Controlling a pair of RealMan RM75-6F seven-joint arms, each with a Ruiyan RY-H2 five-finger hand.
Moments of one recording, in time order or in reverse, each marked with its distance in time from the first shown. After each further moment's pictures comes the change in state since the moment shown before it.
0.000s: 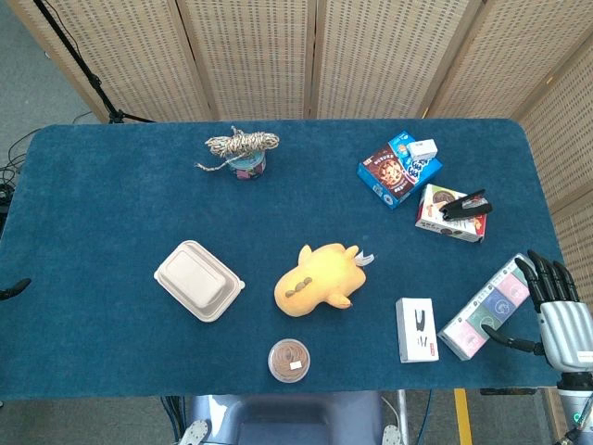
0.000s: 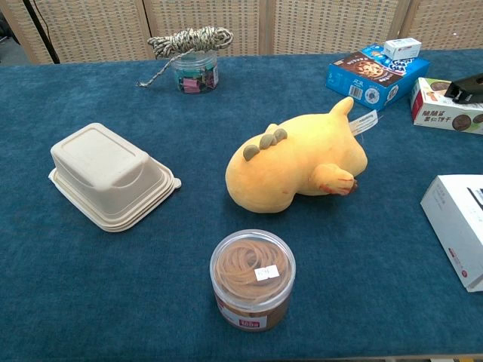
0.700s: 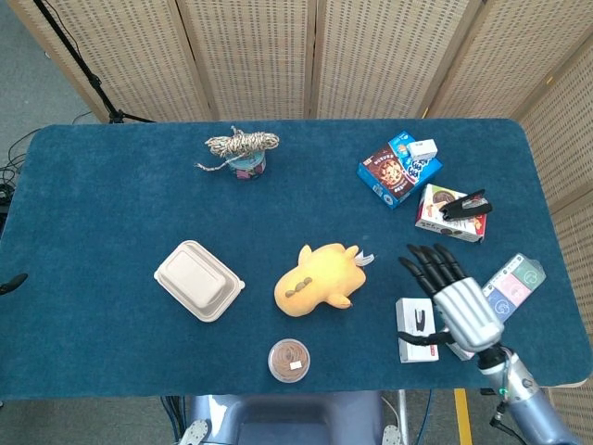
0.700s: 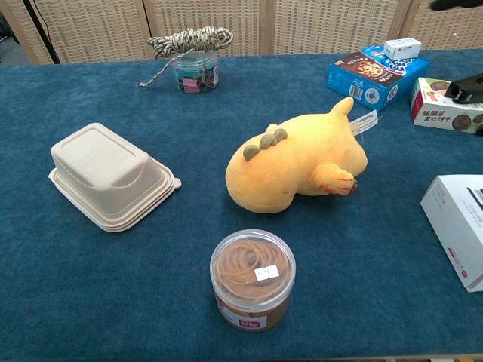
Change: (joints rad) left arm 0.001 0.005 -0.006 0.011 0.010 0.008 -0.037; right arm 0.249 -0.003 0.025 -0.223 -0.218 -0.231 -0.167
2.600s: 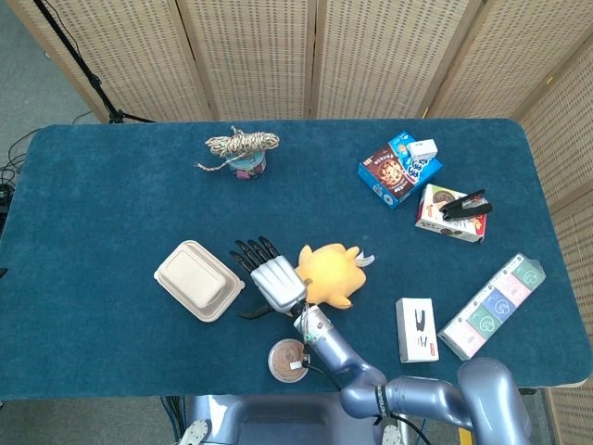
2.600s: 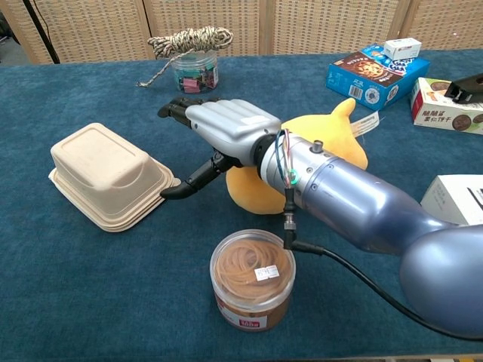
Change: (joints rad) left arm -0.002 0.037 -0.018 0.083 -0.046 -0.086 -0.196; right arm 0.558 -0.880 0.186 0.553 0.523 -0.343 -0.348
